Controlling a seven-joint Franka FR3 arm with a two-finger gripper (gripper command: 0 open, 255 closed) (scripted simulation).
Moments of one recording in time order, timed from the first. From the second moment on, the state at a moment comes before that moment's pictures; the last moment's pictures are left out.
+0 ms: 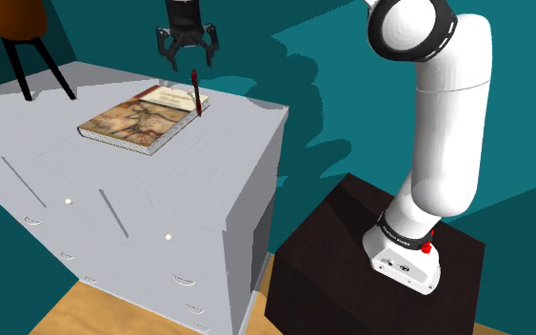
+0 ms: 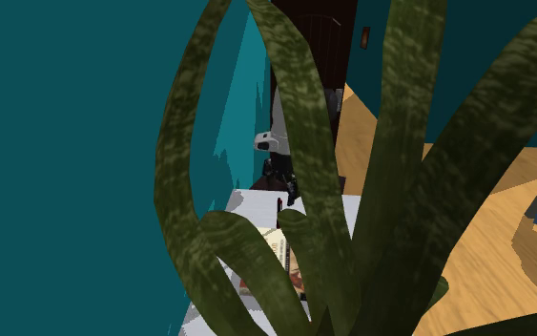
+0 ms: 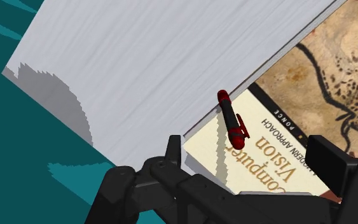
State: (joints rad) arm 0.09 0.42 0.31 -1.13 -0.19 1.55 0.75
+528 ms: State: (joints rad) arm 0.08 0.41 0.31 -1.19 -0.19 1.60 0.75
